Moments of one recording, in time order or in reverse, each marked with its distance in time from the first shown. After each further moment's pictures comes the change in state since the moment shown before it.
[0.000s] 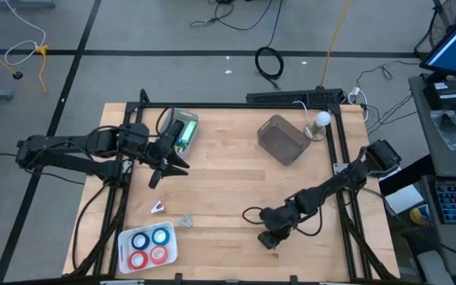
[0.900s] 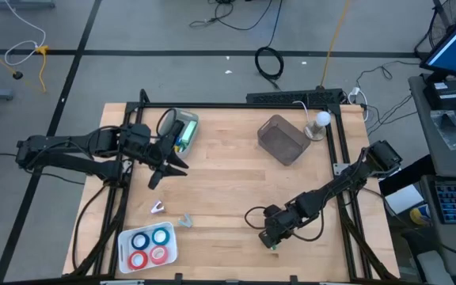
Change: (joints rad) left arm 0.007 0.000 0.000 -0.052 -0.001 0.088; right arm 0.037 0.000 0.057 -0.208 0.131 0.096
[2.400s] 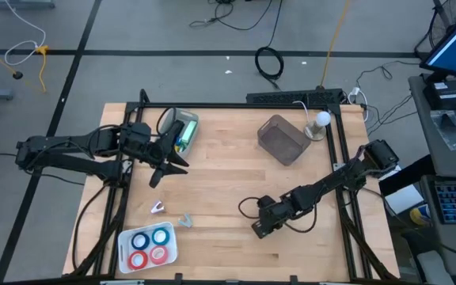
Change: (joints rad) left arm 0.018 0.002 0.000 0.004 -0.002 -0.021; right arm -0.085 0.016 -0.003 0.037 0.110 -0.132
